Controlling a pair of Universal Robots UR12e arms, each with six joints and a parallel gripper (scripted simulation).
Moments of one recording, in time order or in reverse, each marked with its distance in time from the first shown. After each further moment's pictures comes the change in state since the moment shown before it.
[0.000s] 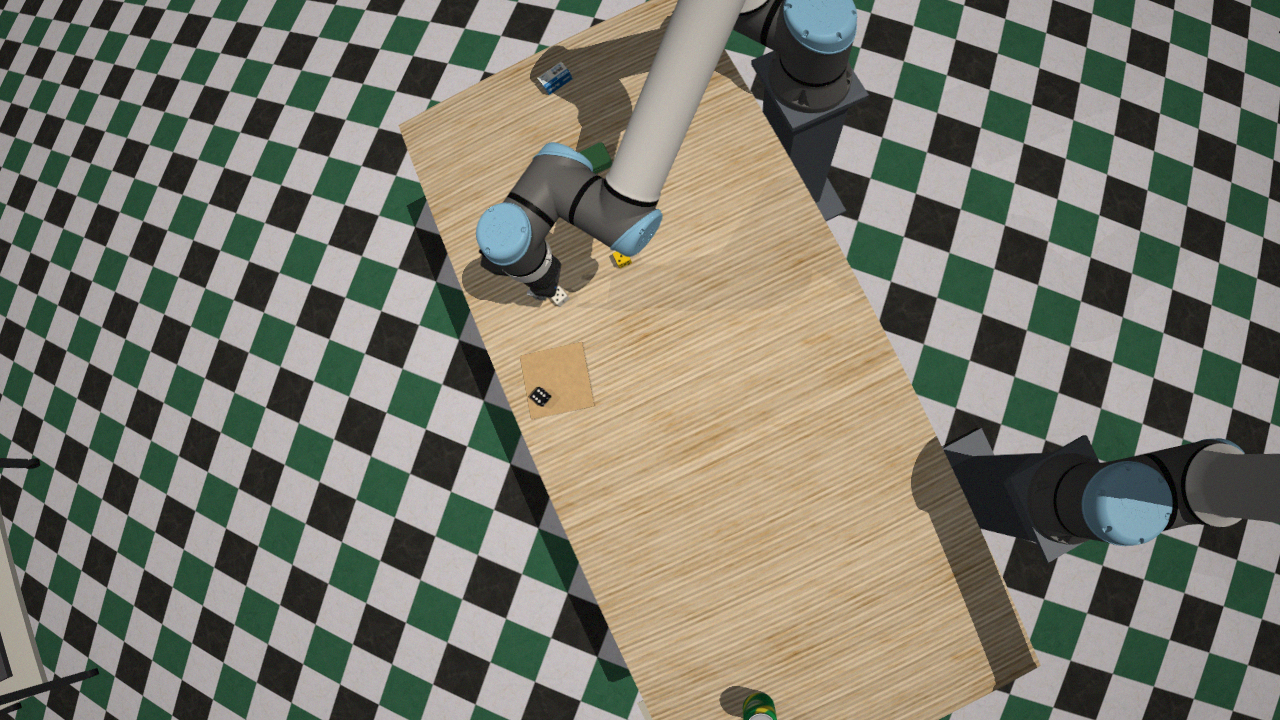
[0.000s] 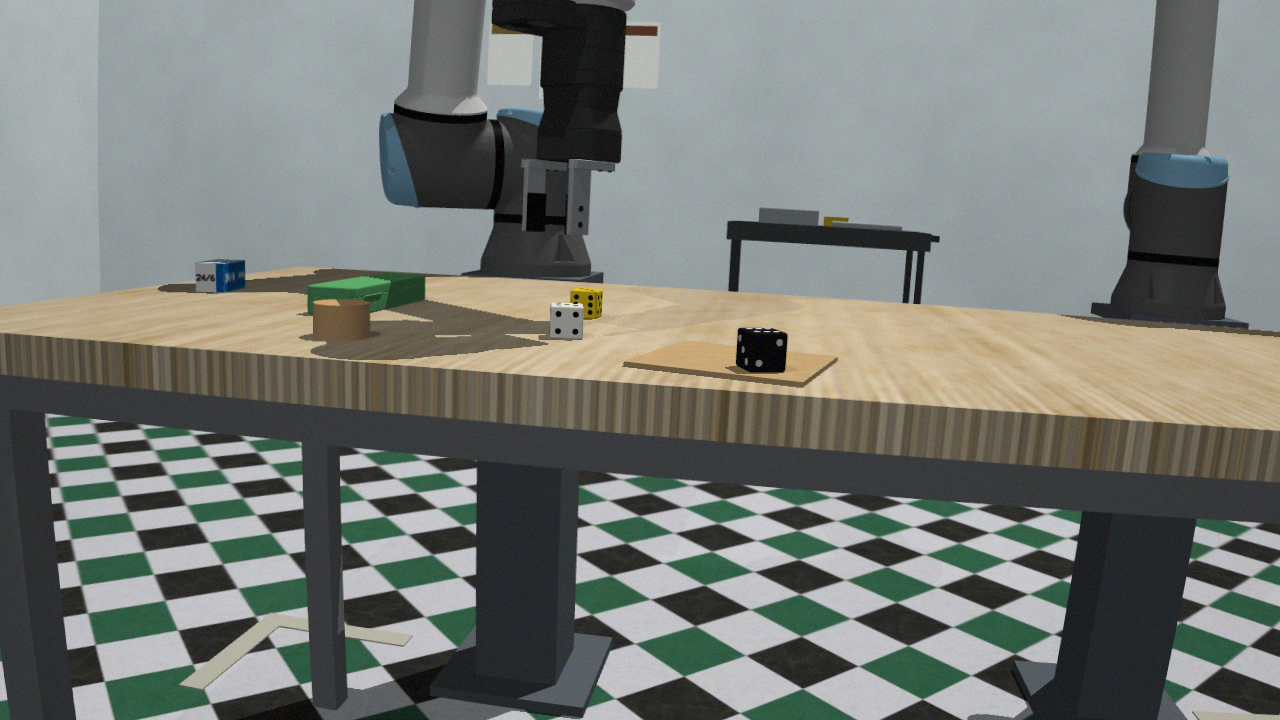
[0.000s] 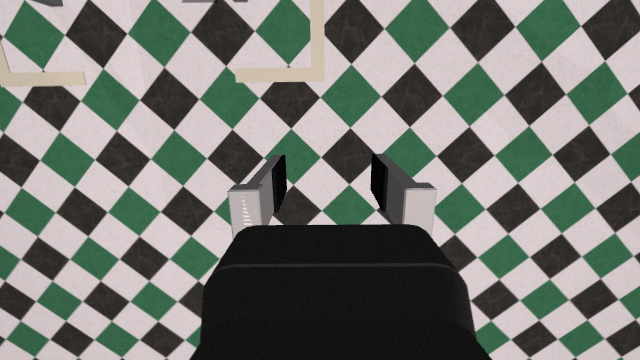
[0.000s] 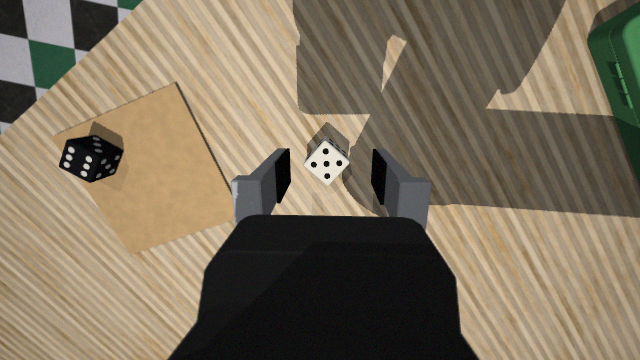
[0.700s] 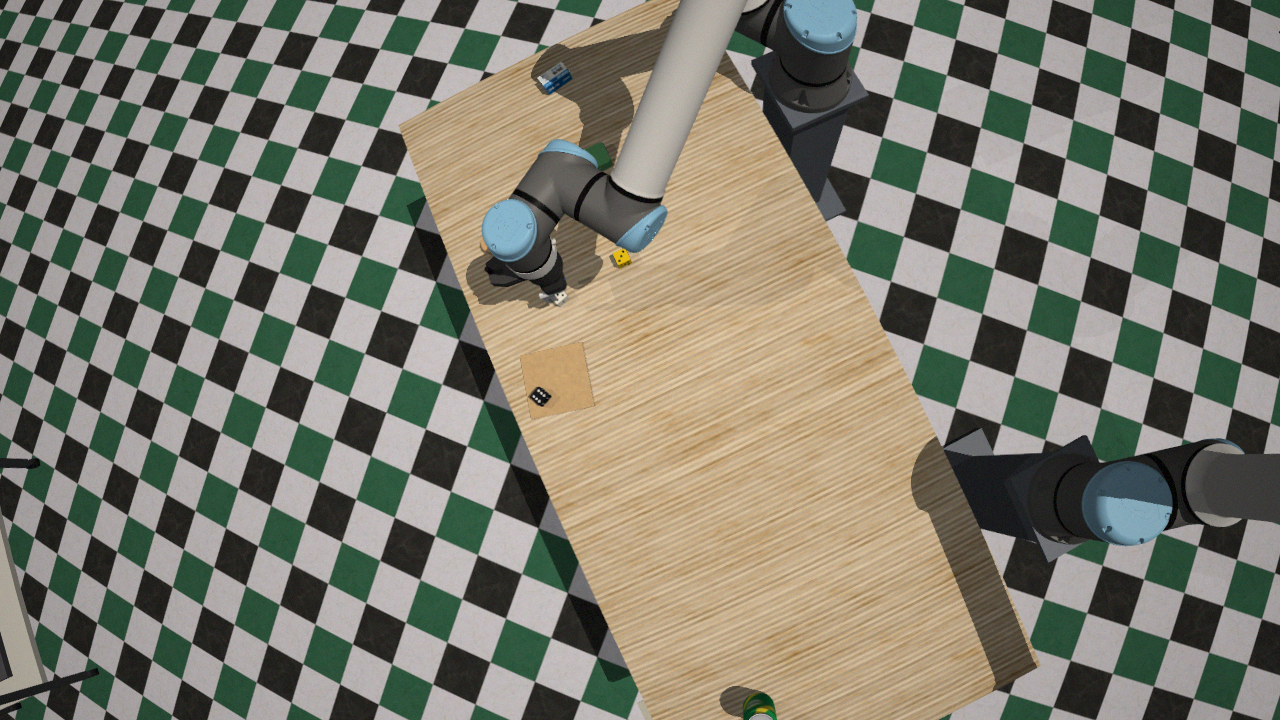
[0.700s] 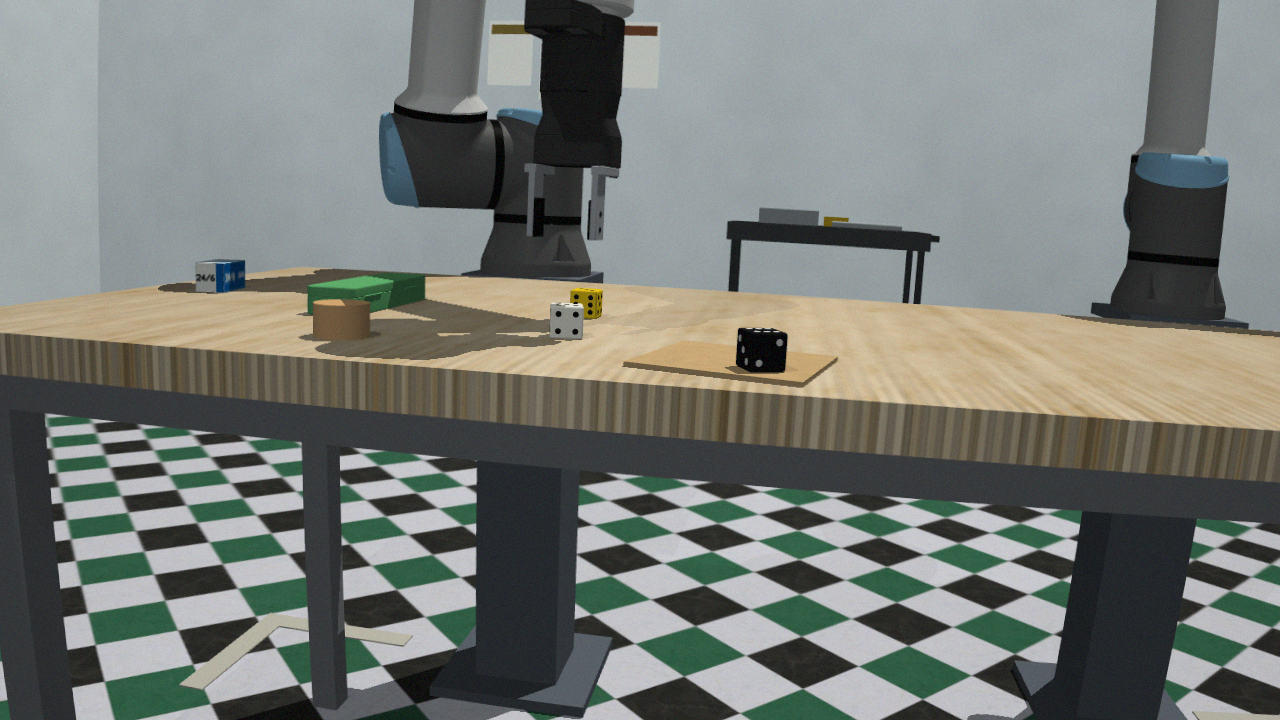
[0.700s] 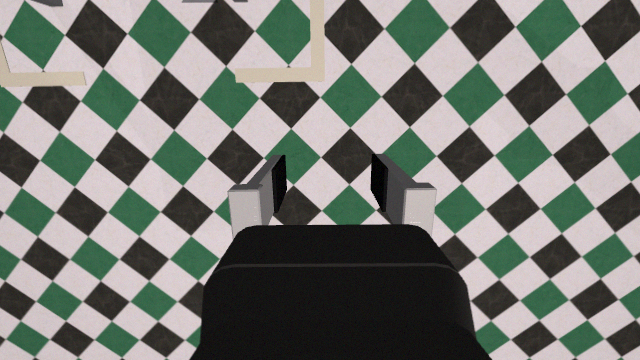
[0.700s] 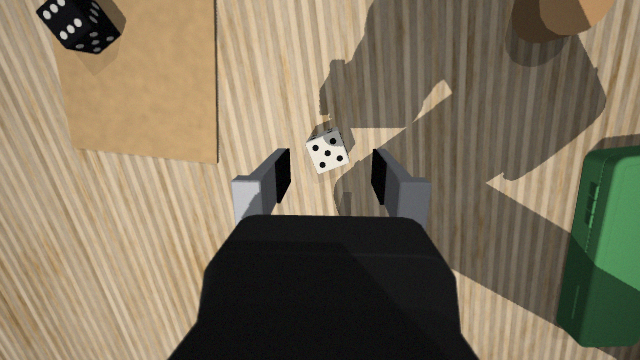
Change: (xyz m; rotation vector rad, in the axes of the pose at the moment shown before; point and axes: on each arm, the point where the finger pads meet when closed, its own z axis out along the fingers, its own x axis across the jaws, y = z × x) left arm 0.000 0.000 0.000 0.000 0.000 0.000; right arm -0.004 0.009 0.004 -0.001 -0.001 -0.468
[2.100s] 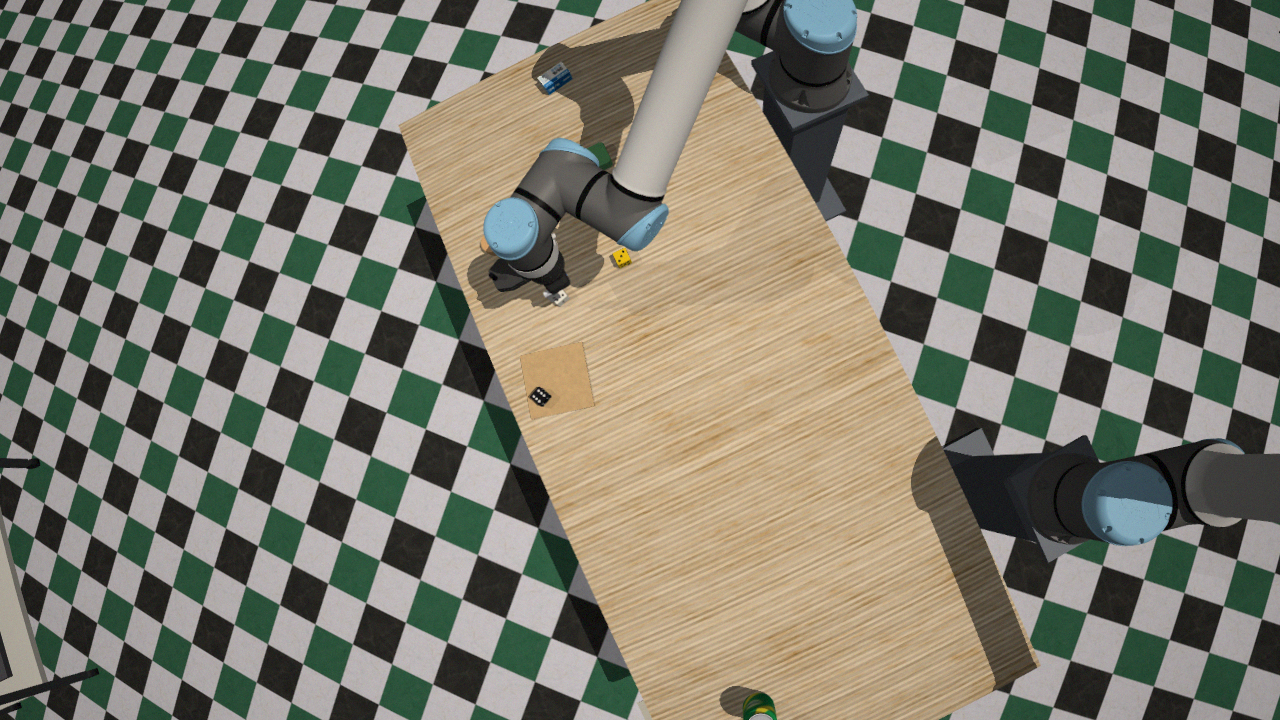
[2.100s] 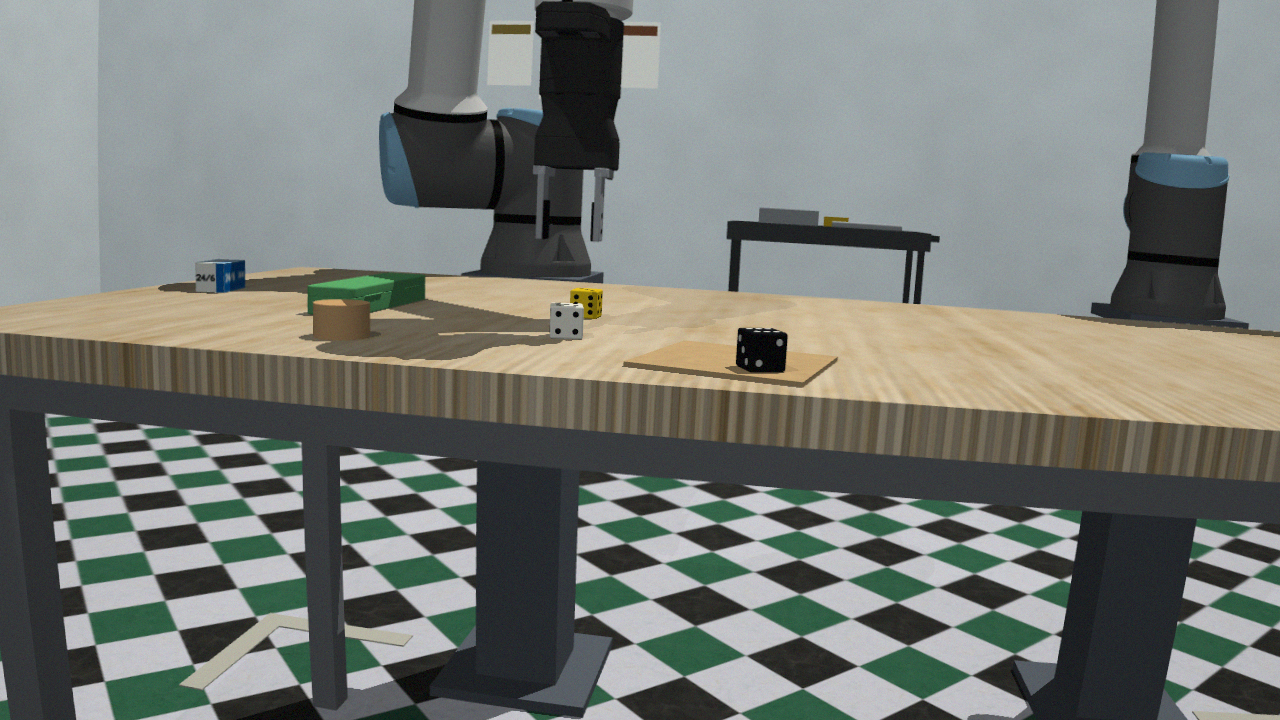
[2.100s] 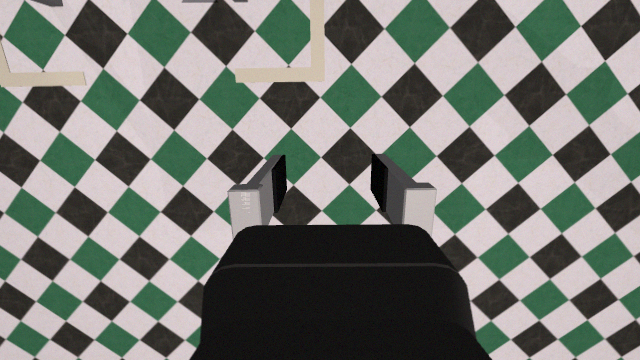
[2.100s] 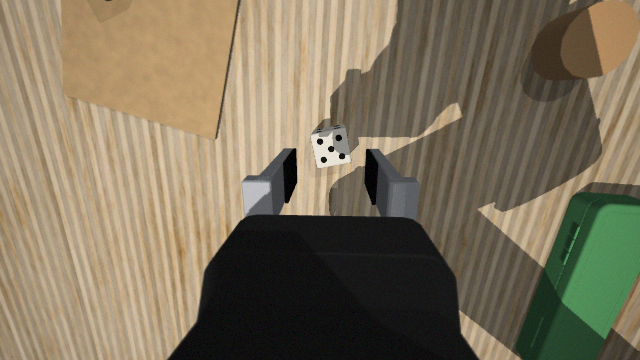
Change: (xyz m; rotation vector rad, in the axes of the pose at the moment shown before) left arm 0.000 0.000 0.000 0.000 0.000 0.000; right arm -0.003 0.004 0.002 -0.001 -0.002 -0.183
